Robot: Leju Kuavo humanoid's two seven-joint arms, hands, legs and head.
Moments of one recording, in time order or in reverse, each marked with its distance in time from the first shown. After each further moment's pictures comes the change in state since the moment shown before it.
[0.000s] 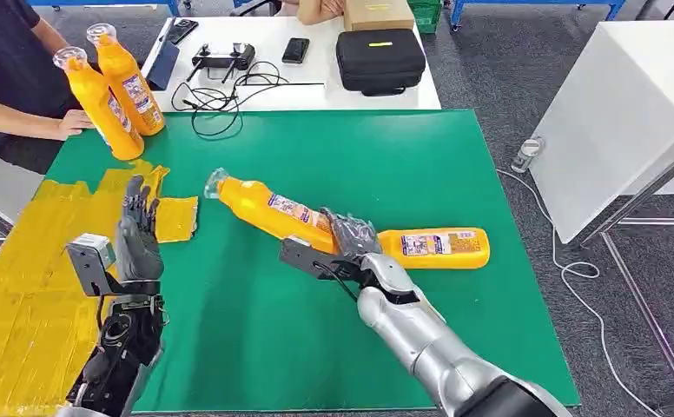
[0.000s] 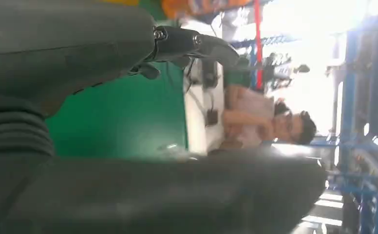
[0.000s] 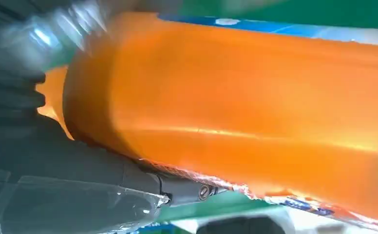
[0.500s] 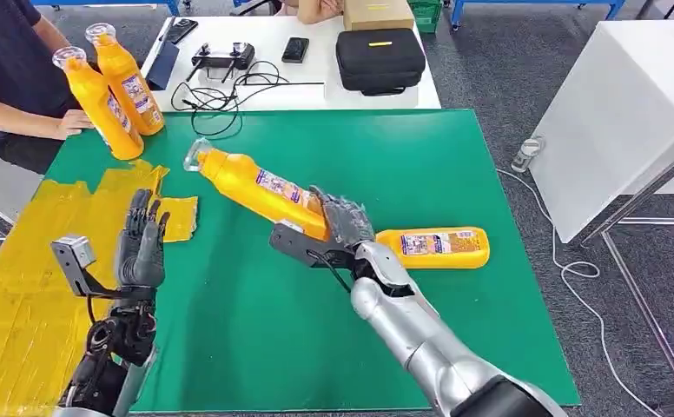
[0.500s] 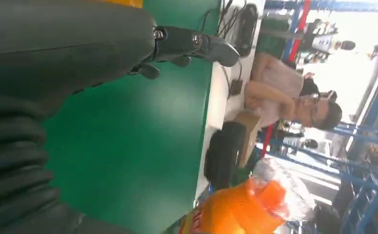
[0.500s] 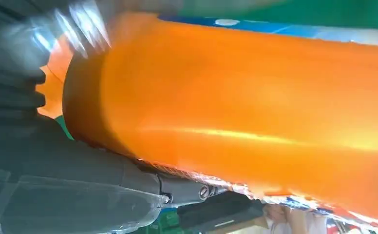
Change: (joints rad) left arm 0.000 -0.020 0.121 0.066 0.161 -0.258 0.107; right arm -0.004 0.029 -0.032 -0.069 -0.005 -0.042 -0.053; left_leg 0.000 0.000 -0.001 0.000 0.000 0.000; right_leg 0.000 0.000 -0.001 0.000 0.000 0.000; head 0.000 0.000
